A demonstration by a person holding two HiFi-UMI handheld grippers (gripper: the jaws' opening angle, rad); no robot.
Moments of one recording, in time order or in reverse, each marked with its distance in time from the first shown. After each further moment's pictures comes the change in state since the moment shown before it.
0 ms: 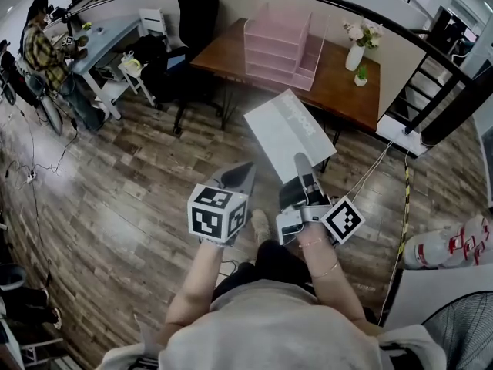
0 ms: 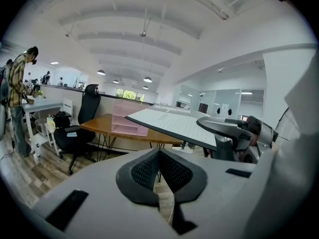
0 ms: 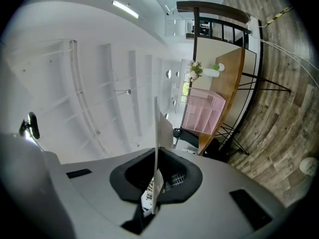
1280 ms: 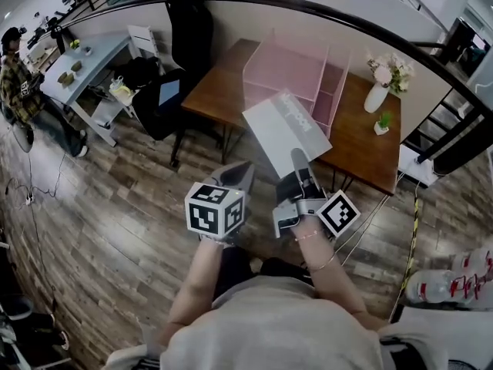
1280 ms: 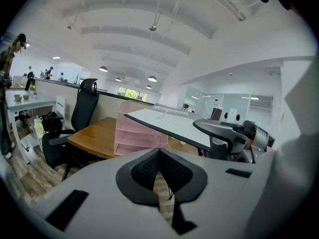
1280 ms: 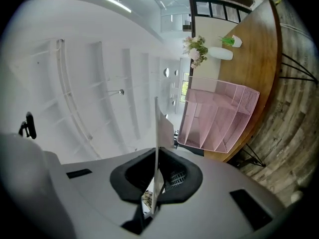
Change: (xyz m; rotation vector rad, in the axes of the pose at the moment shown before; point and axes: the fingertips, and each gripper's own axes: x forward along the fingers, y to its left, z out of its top) left arm 0.211 0.171 0.119 -0.051 -0.008 0.000; right arm 0.275 -0.108 0.076 0.034 -0.006 0.008
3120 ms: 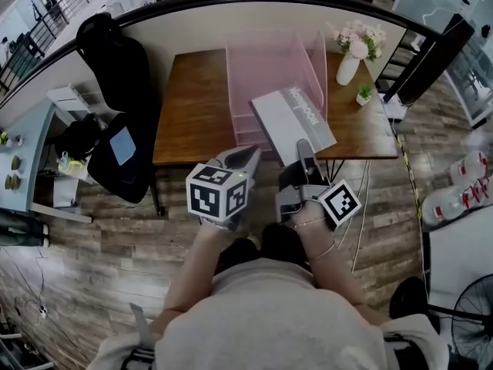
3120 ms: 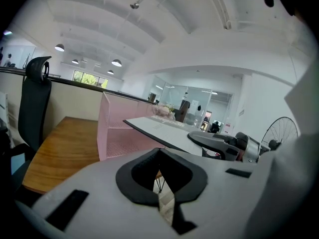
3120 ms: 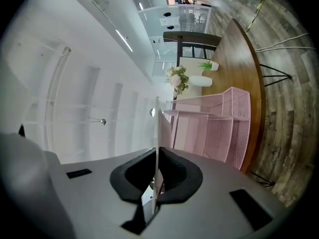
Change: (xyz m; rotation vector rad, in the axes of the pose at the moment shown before) left arm 0.125 0.109 0.069 0.142 0.161 -0.482; right arm 0.108 -0.081 0.012 -0.022 -0.536 -0.215
